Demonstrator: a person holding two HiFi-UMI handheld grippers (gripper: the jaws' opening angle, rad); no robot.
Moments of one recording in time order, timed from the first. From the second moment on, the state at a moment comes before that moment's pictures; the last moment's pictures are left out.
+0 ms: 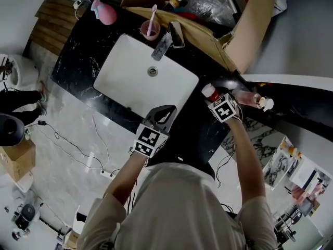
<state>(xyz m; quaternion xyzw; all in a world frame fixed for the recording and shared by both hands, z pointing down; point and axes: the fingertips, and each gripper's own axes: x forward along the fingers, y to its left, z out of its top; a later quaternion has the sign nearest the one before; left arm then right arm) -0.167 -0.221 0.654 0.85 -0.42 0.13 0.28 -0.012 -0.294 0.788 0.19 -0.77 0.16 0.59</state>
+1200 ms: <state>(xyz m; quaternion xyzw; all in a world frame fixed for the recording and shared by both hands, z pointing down) -0.127 -0.189 0.612 0.87 -0.41 0.13 0.24 0.012 -0.273 0.696 0.27 -0.82 0.10 0.49</state>
